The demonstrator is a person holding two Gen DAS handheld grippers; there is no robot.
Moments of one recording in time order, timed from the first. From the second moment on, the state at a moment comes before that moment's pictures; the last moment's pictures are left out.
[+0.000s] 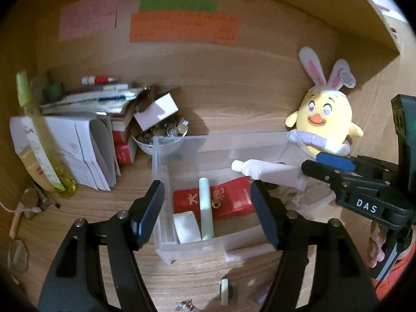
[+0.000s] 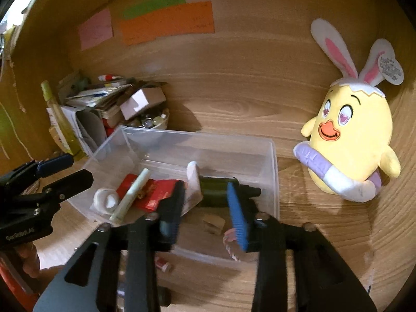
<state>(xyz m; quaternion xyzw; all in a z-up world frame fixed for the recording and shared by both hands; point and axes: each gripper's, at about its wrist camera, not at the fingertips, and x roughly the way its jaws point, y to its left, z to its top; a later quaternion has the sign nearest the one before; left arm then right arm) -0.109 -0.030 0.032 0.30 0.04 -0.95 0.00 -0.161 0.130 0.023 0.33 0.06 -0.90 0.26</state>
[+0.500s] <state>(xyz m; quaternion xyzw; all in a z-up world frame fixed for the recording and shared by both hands) -0.070 -0.024 0.037 0.29 0.03 -0.96 0.00 -0.113 0.147 0.029 0.32 0.06 -0.90 0.28</state>
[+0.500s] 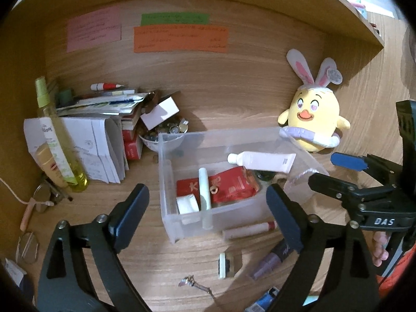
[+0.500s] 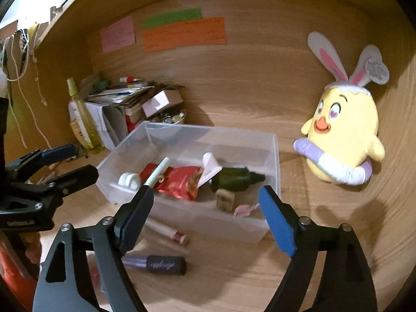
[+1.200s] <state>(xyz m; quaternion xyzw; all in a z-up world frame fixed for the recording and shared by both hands) -0.040 -0.039 -0.009 0.35 0.05 -0.93 -0.01 -0.081 0.111 -0.041 0.42 0.09 -0.84 0.33</state>
